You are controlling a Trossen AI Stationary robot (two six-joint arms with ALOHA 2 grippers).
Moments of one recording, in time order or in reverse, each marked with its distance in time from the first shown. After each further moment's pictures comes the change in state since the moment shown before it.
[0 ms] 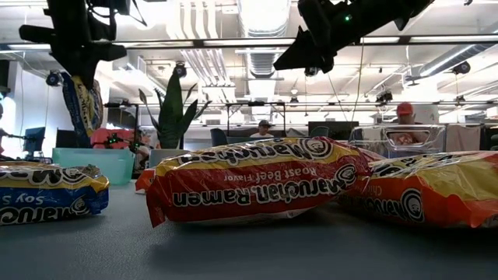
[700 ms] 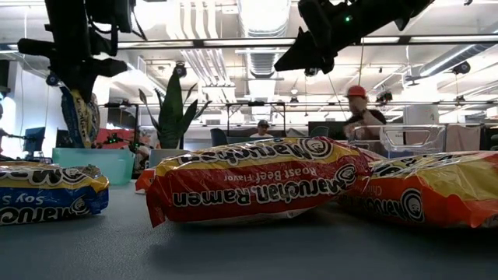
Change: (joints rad) left arm 0.034 0.000 -0.109 0.083 0.009 -0.025; right arm 0.000 0.000 0.000 -0.011 -0.001 0.000
